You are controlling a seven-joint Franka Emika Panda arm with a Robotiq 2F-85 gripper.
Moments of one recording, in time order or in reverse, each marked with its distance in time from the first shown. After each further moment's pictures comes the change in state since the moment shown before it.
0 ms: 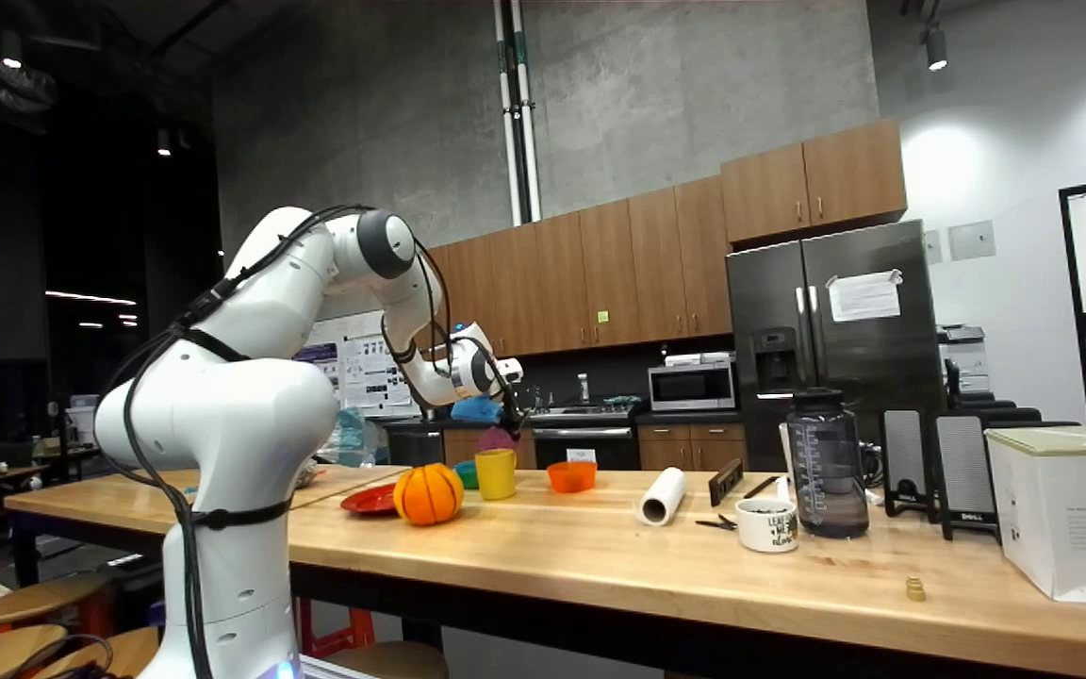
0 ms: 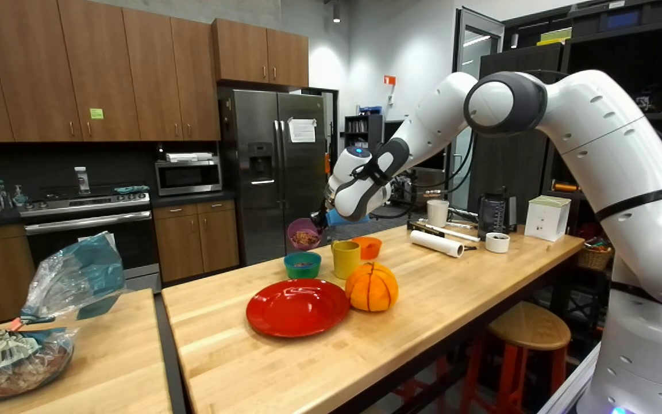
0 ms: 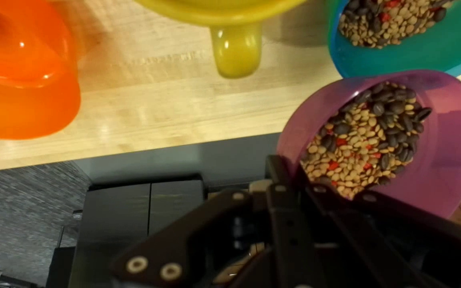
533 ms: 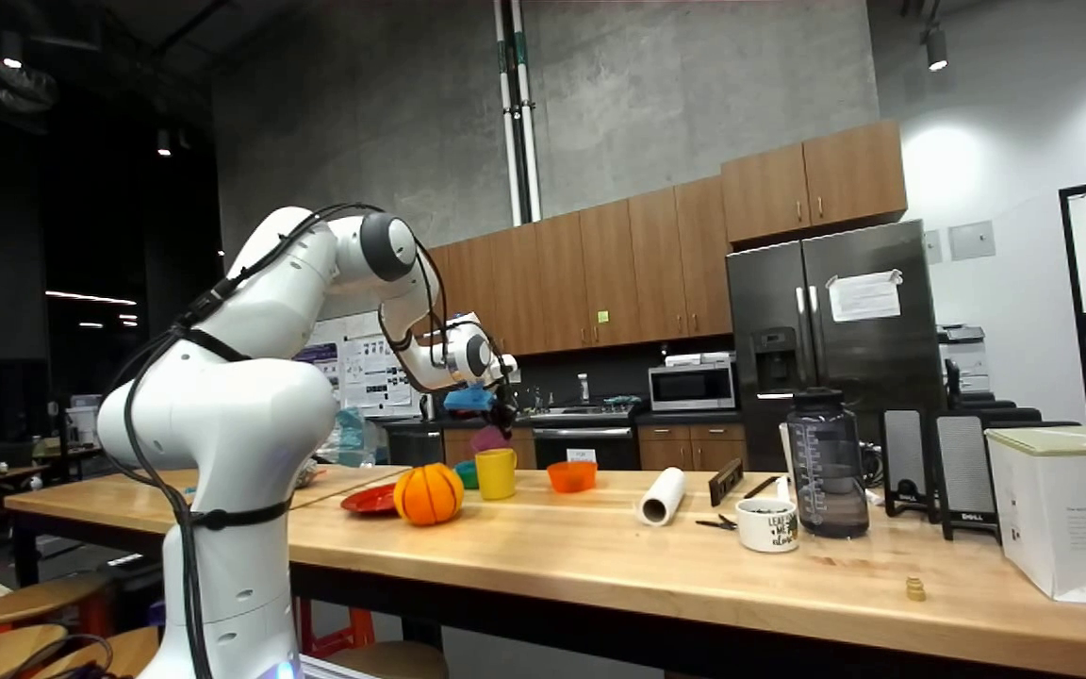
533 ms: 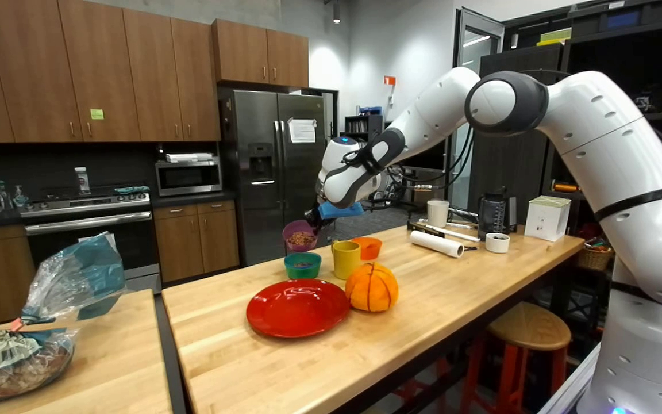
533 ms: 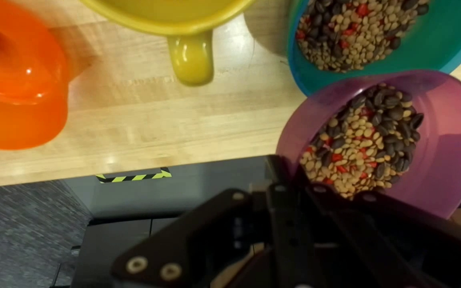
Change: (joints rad) arm -0.025 0.002 0.068 0.110 -0.006 -0.243 -0.001
